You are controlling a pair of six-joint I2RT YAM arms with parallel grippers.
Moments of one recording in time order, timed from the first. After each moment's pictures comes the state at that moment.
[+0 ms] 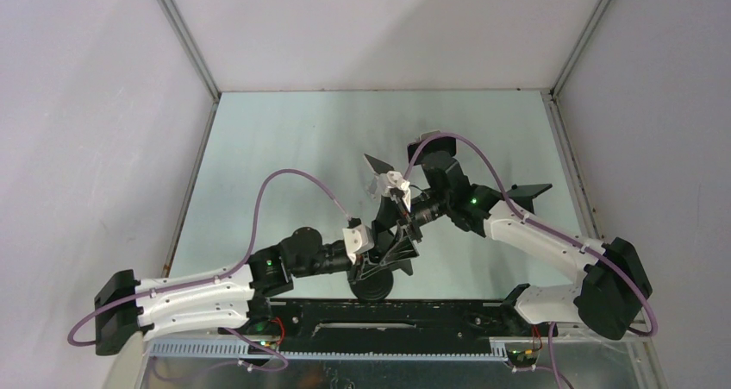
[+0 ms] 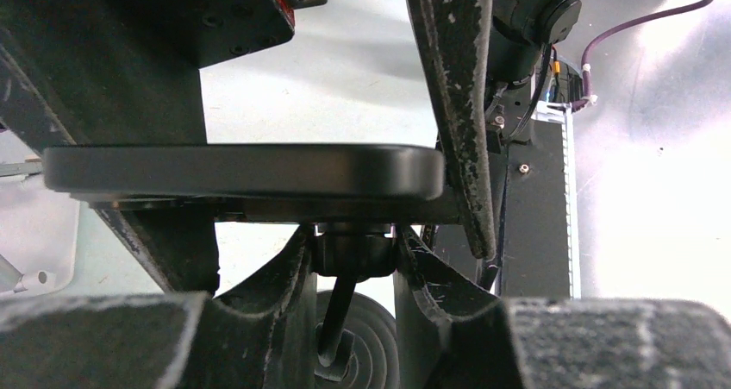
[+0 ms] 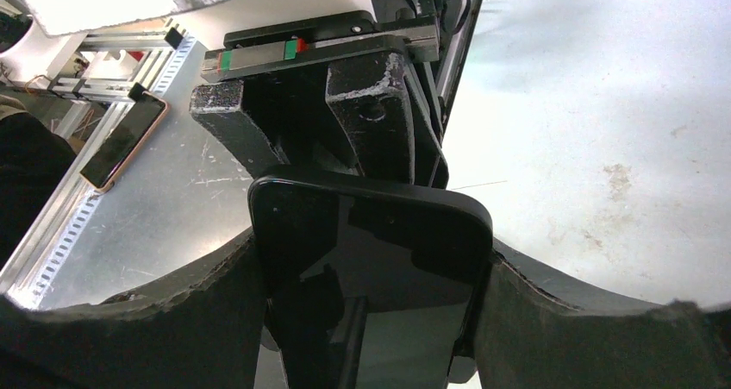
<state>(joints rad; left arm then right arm) -1.18 0.83 0.42 0.24 0.20 -0.04 0.76 1.31 0.90 -0.14 -1.14 -0.17</state>
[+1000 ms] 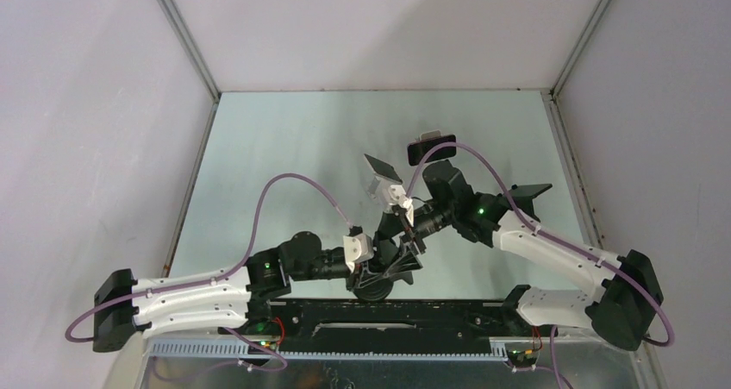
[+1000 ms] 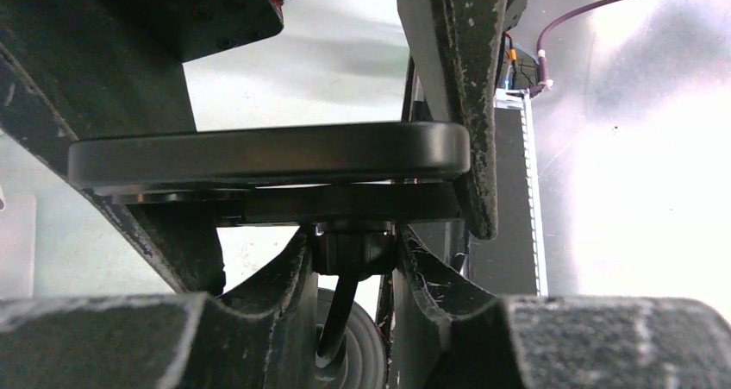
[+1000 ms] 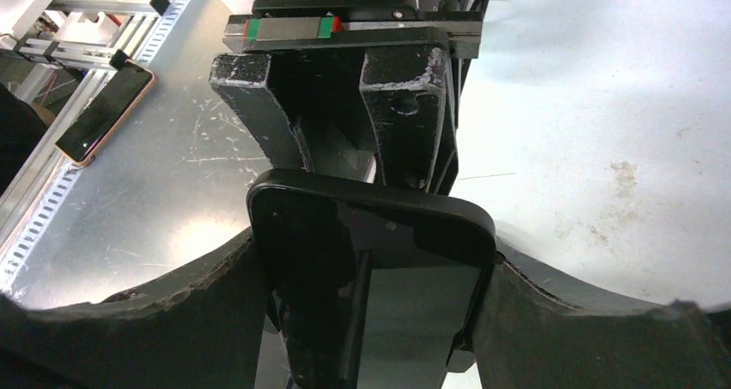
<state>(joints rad) -1.23 0.80 0.42 0.21 0.23 -0.04 0.82 1.23 0.89 -0.23 -1.06 -0.25</state>
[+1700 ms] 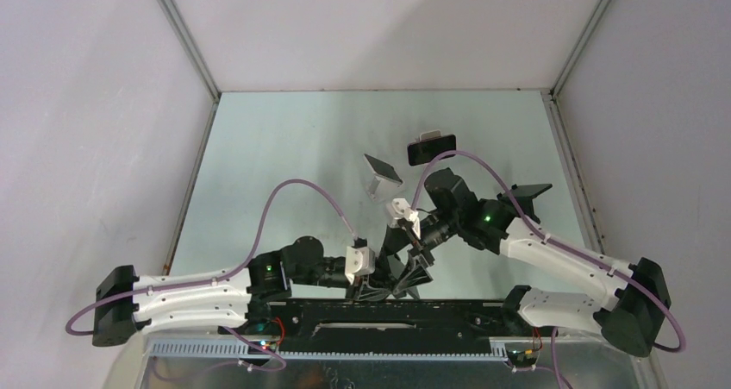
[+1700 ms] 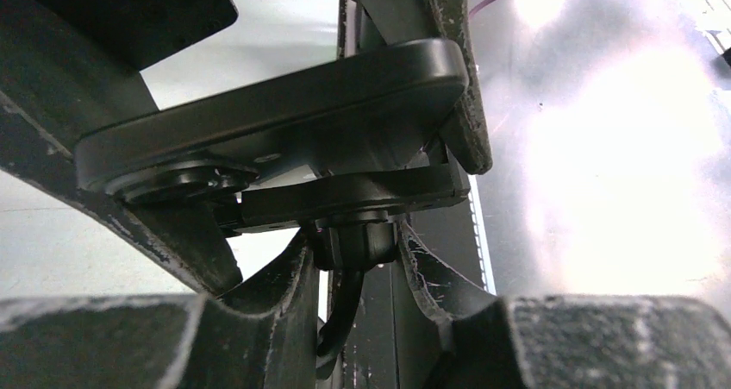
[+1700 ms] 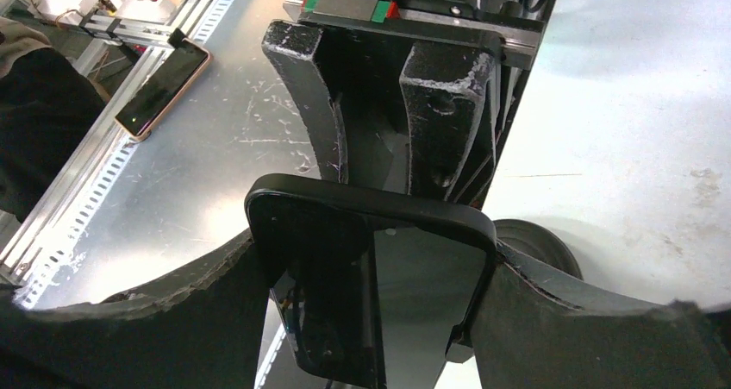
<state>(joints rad) -1.28 0.81 0.42 0.22 0.34 -0.04 0.86 1.15 0.87 -0.35 -1.12 -0.28</state>
